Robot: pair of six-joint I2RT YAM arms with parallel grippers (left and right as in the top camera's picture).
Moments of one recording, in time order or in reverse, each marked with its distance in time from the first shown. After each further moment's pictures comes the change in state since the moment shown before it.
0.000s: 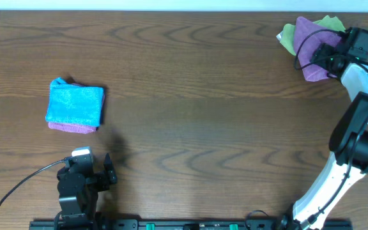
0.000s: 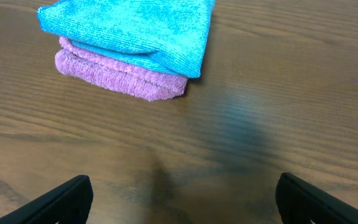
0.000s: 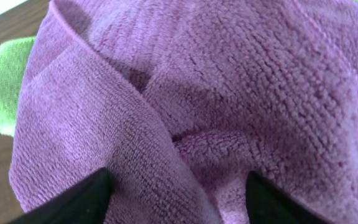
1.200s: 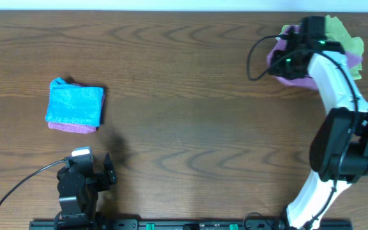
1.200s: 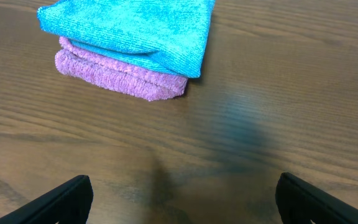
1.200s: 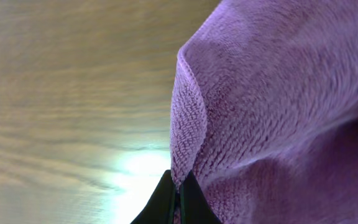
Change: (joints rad) left arm 0.000 0.000 0.000 0.000 0.000 0.000; right arm 0.318 -0.190 0.009 -0.531 -0.074 -0.074
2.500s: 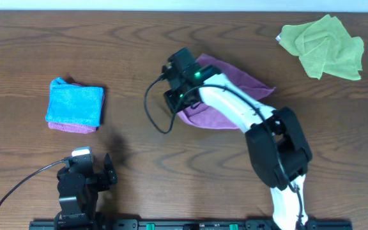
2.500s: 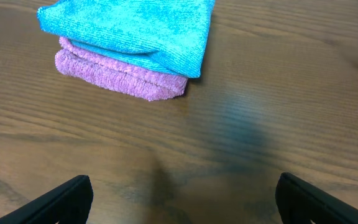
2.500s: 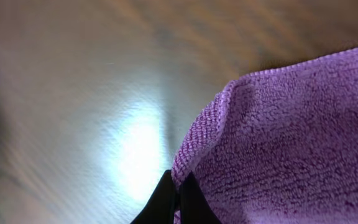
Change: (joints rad) left arm 0.000 0.000 0.000 0.000 0.000 0.000; right arm 0.673 0.107 0.000 0.076 -0.064 0.009
